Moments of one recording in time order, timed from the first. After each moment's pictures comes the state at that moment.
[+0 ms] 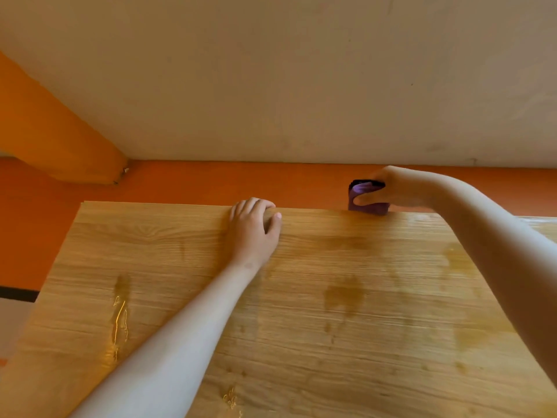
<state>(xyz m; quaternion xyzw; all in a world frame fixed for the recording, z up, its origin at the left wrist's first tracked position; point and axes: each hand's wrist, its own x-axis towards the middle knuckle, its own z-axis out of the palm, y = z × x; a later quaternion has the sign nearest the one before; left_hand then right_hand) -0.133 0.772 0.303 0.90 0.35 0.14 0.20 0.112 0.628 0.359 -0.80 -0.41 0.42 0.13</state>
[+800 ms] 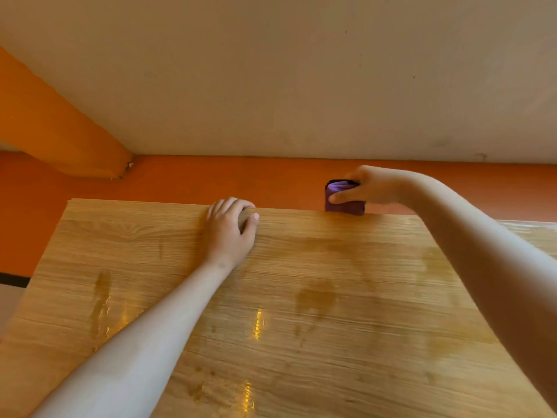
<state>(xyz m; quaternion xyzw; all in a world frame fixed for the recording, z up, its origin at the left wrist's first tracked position) -0.132 0.772 0.303 0.91 0.34 0.14 0.18 0.123 0.633 0.355 -0.77 -0.44 0.45 0.13</state>
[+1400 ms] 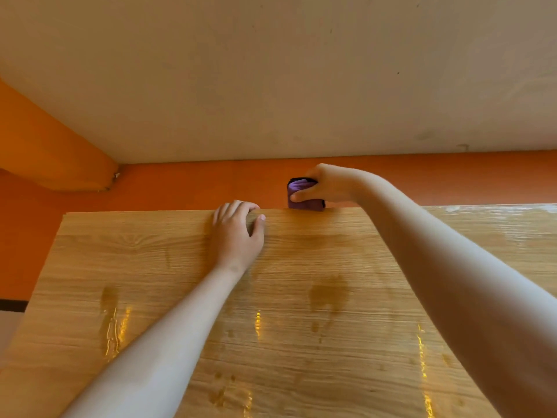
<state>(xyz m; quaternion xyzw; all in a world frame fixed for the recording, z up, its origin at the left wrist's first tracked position) -0.133 0.773 0.302 0.91 0.35 0.13 0.19 0.079 0.683 0.349 -0.76 -0.44 0.44 0.16</state>
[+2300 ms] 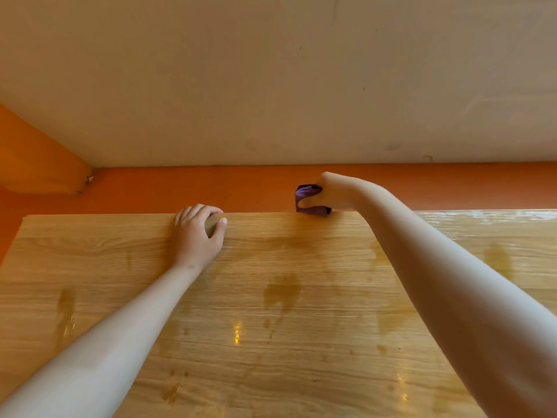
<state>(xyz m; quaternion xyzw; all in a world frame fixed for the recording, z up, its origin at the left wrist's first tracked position) -0.128 0.773 0.307 0.91 0.34 0.13 0.20 0.119 0.619 0.355 -0.81 -0.39 0.43 0.13</state>
